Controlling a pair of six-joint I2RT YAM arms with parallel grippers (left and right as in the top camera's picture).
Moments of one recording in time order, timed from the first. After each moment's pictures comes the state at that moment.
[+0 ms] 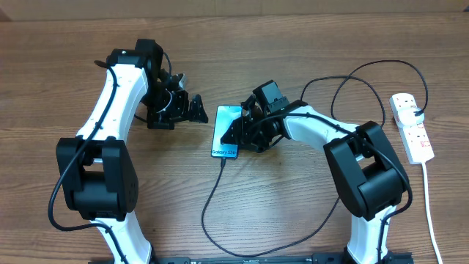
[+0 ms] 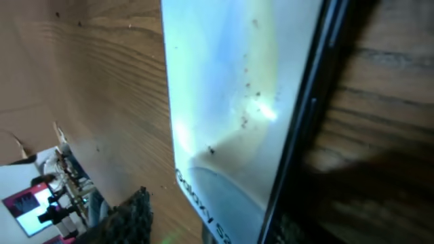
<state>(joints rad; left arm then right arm) -0.08 1.99 1.64 -1.28 0.40 -0.05 0.48 2.06 1.23 -0.40 -0.69 0.62</state>
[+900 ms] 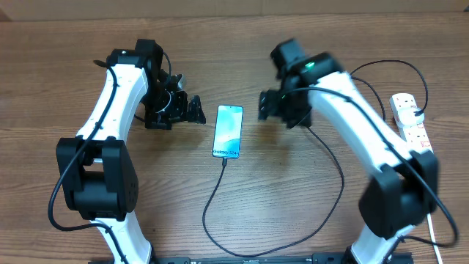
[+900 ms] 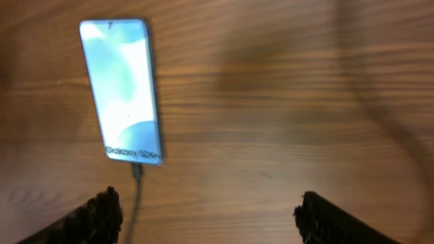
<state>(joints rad) -0.08 1.99 1.64 -1.28 0.37 -0.05 0.40 1.88 1.71 -1.26 -0.13 0.53</state>
